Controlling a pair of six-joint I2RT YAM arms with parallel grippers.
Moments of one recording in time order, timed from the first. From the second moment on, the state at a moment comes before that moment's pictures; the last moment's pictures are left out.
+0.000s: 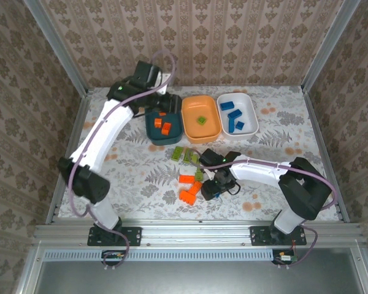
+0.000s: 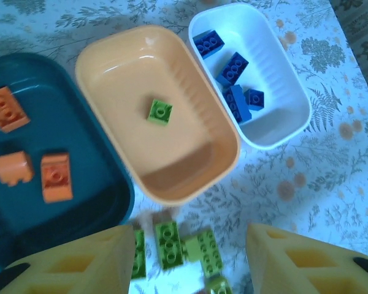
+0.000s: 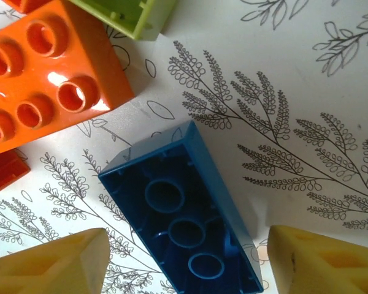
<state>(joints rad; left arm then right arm) -0.52 1.69 1.87 -1.03 0.24 -0.25 0.80 1.61 0.92 -0.76 -0.10 0.31</state>
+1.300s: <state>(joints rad) -0.36 1.05 0.84 -0.77 0.38 -0.44 0.44 1.29 1.14 -0.78 -0.11 0.38</state>
